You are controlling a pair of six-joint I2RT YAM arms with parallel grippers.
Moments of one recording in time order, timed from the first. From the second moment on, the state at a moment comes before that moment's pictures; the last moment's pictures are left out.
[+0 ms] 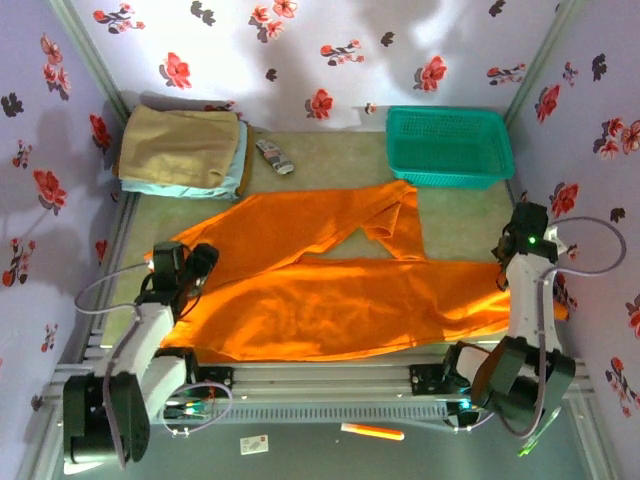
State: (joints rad) left arm -0.05 0.91 0.38 -0.18 0.10 -0.99; right arm -0.33 1.13 0.89 -0.87 0.32 0.67
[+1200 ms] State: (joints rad) left arm -0.12 1.31 0.52 -0.08 0.09 -0.92; right arm 0.10 1.73 1.06 -0.46 -0.18 0.69
